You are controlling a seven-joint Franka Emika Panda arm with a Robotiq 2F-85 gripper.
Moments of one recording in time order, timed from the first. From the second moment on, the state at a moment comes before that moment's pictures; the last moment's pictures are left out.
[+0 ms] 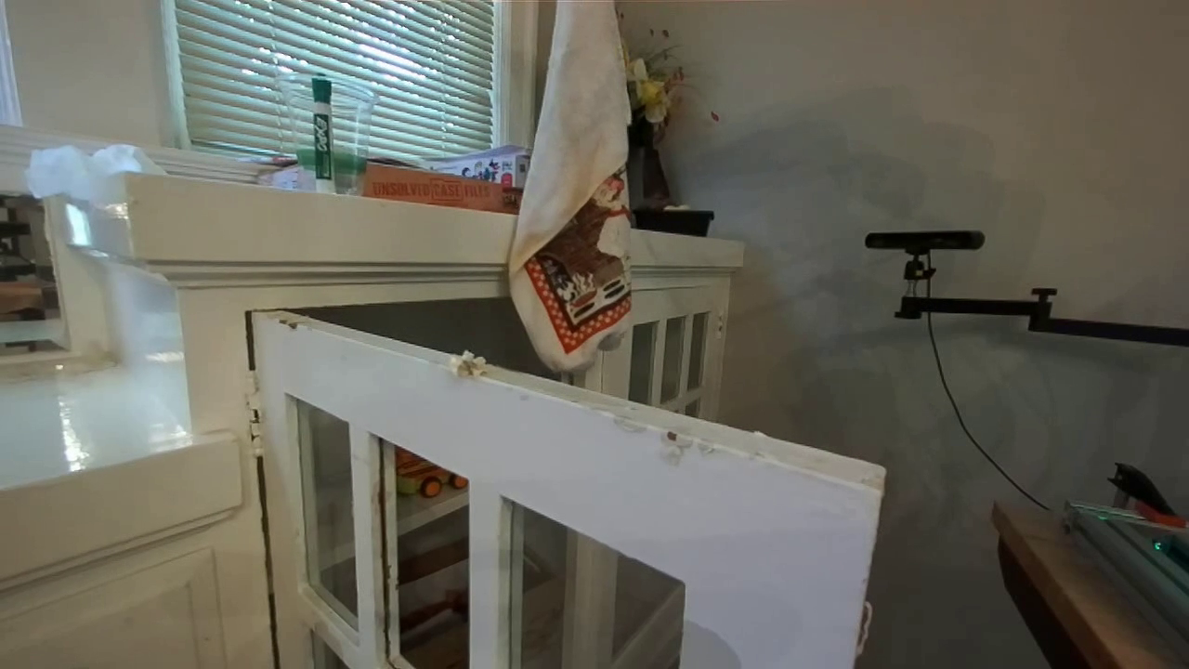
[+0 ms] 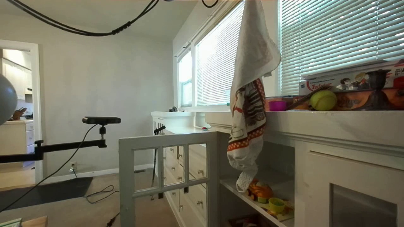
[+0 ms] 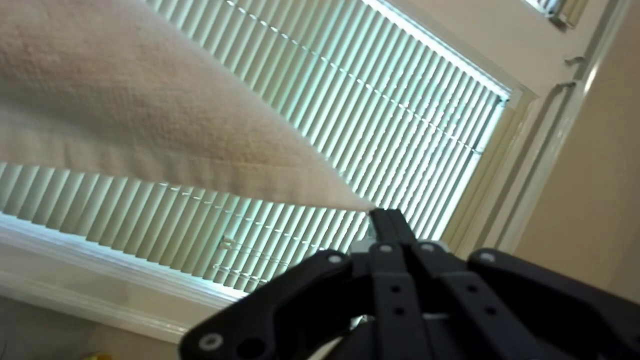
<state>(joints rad) 1.14 -0.37 -1.11 -1.87 -0.05 3.47 0.74</state>
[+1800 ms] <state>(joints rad) 0.14 -0.18 -0.34 -1.75 0.08 2.89 0.33</state>
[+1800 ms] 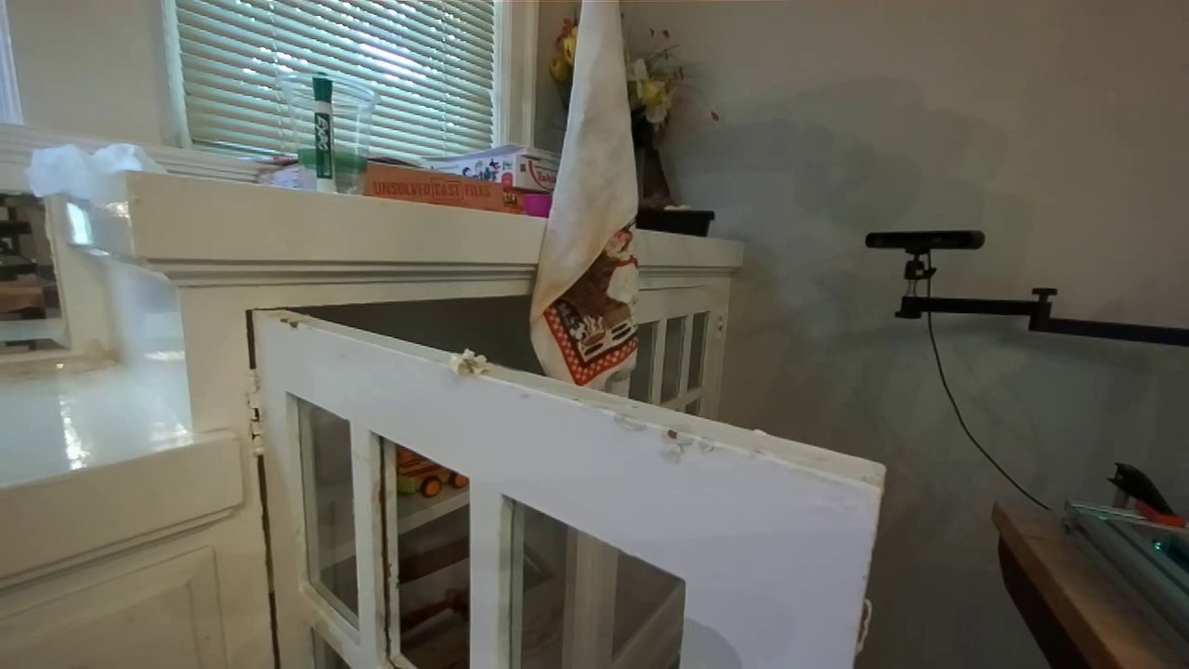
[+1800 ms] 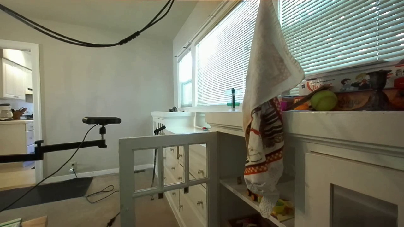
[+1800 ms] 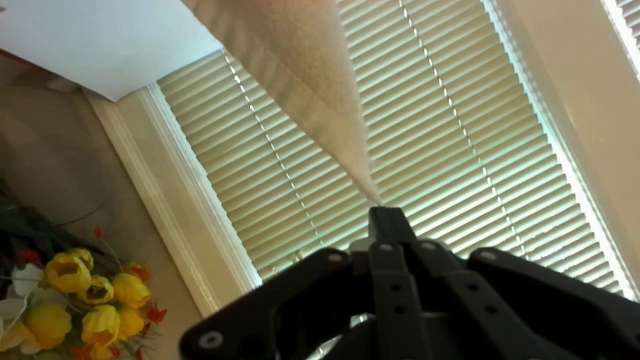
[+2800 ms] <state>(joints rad) -0.02 -0.08 -0.31 -1.36 0.32 1.95 0.07</state>
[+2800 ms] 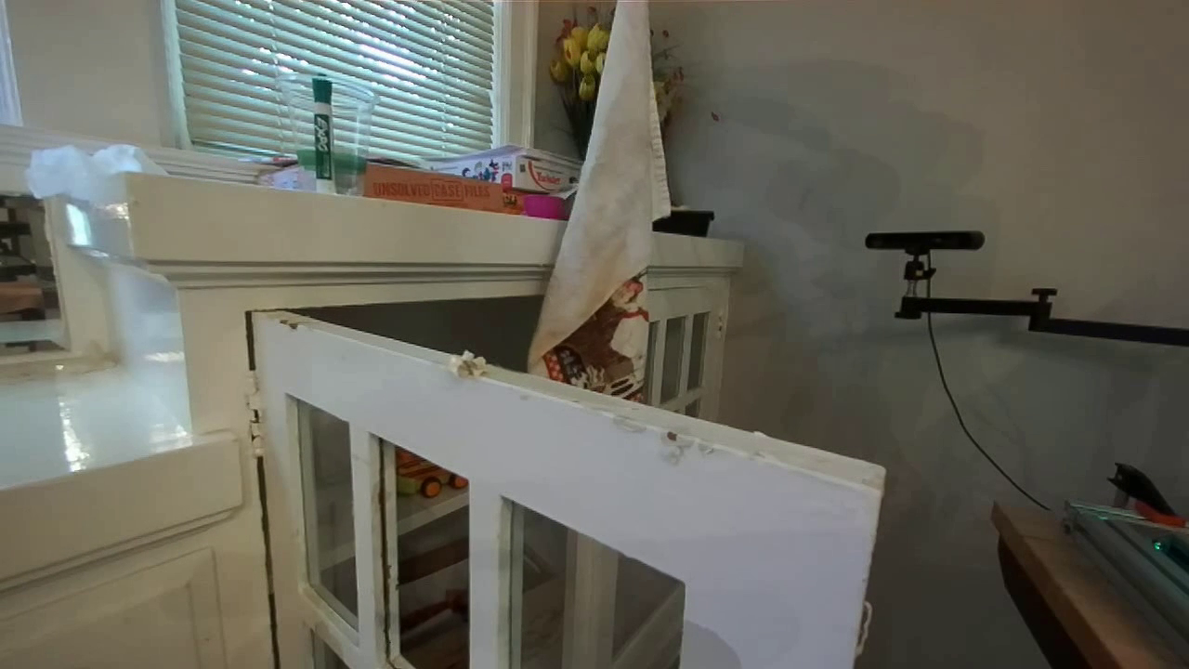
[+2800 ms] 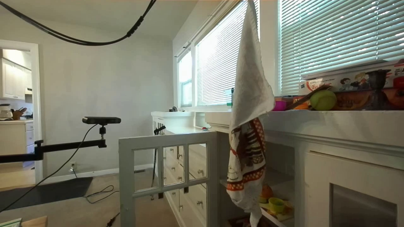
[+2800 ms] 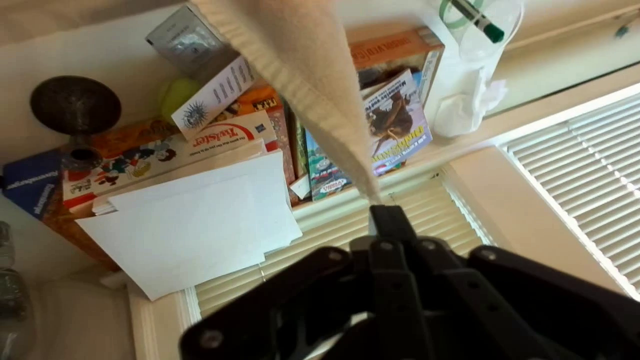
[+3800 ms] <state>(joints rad) -0.12 0.13 -0.25 -0.96 0.25 1.62 -0.02</state>
